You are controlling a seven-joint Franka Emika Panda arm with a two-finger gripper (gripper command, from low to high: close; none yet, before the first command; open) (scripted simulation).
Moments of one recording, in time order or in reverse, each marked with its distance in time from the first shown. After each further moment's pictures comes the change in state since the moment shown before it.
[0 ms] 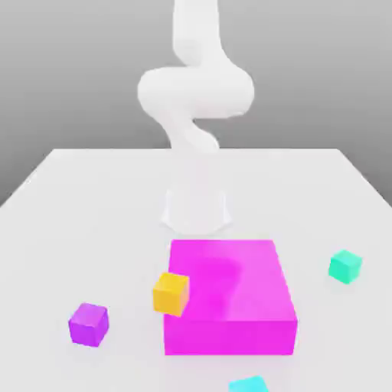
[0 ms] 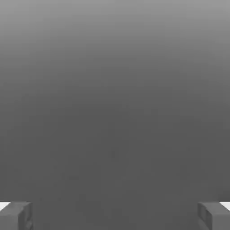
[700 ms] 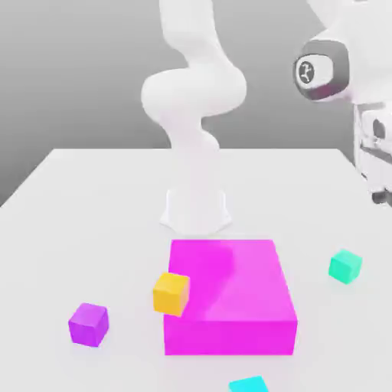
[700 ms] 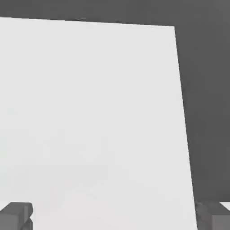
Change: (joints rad) arm 0.585 0.598 0.092 -0.329 0.056 0.377 -0.950
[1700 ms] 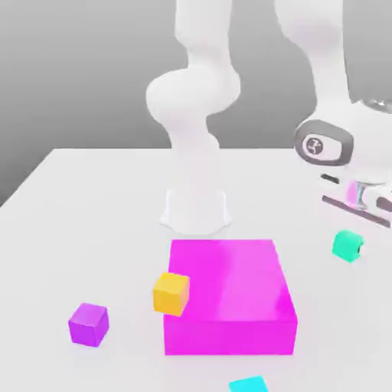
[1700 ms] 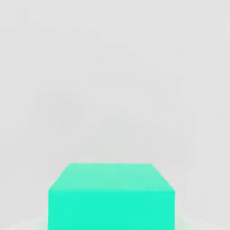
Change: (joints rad) arm 0.090 0.157 -0.033 -0.100 -0.098 0.074 -0.296
